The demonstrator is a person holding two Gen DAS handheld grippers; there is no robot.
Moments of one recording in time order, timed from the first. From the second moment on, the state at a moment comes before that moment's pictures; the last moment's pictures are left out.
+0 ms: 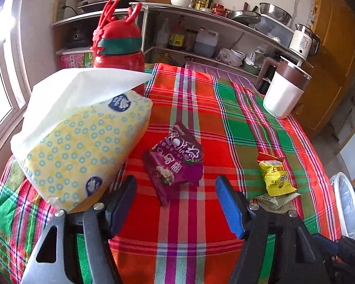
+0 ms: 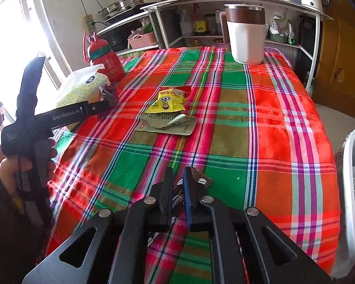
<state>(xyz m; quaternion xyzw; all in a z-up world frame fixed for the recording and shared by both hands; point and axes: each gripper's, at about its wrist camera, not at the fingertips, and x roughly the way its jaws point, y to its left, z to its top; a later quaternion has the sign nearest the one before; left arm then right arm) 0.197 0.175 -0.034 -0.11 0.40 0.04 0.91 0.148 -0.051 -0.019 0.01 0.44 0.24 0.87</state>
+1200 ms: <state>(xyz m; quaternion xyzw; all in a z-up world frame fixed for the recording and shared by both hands) 0.166 0.150 -0.012 -0.09 0.38 0.03 0.92 0.134 -0.043 -0.029 -0.01 0.44 0.22 0.87</state>
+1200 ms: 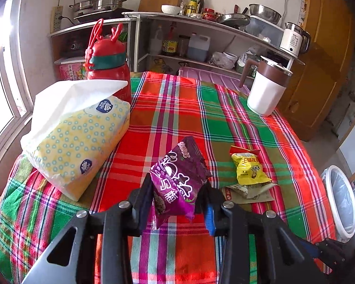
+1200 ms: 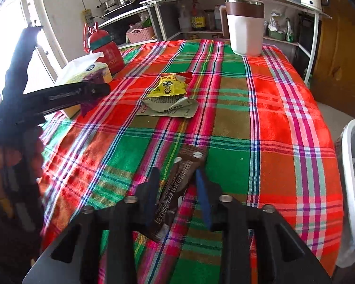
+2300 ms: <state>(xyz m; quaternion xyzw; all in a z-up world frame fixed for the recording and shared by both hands) 0.133 -0.009 0.043 -0.04 0.34 -0.12 0.93 0.101 -0.204 0.035 0.10 0.35 0.13 0.92</state>
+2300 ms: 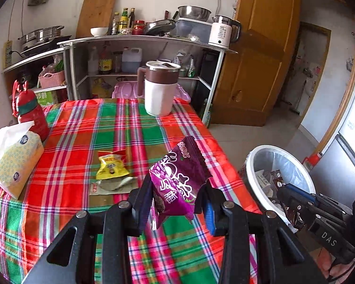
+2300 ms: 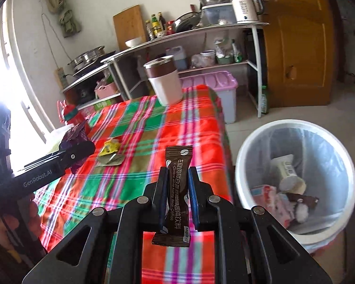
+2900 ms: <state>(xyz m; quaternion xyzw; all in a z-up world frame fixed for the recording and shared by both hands) 0.148 -0.147 0.031 -0.01 0.38 -0.23 0.90 0.099 -0.332 0.027 0.13 0.36 0.01 0.93</state>
